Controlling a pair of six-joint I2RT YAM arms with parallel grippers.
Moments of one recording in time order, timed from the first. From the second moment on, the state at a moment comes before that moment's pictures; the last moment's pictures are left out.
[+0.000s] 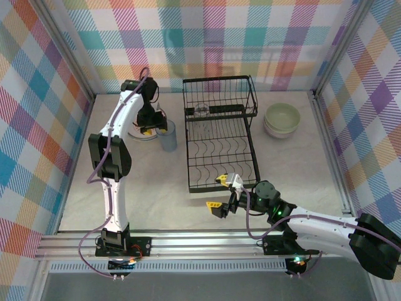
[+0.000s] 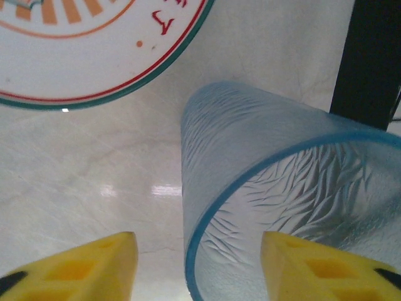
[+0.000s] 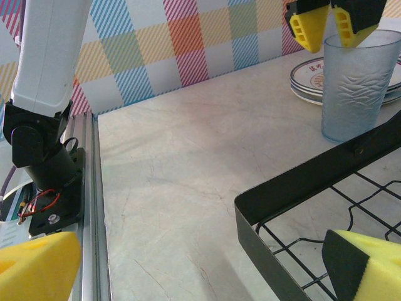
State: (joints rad) left arm -0.18 2.18 2.18 -1.47 0.12 -0.28; right arm 0.94 0.93 0.16 0.63 -0.29 0.12
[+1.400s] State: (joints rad) left arm -0.23 0.82 1.03 -0.97 0.36 -0.52; right arm 0.94 0.86 0.15 0.63 -0.15 0.05
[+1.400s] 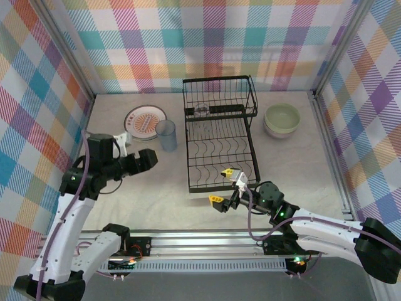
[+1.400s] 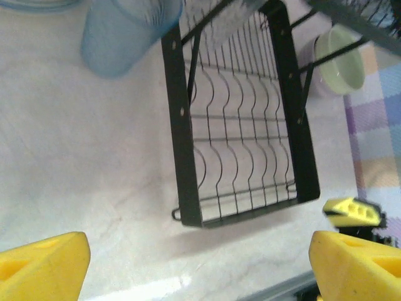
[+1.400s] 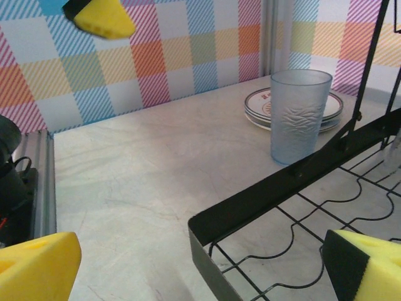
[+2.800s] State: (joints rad) left arm -0.93 1.33 0.91 -0.66 -0.20 -0.79; right arm 0.82 1.04 0.14 0.74 0.12 0.07
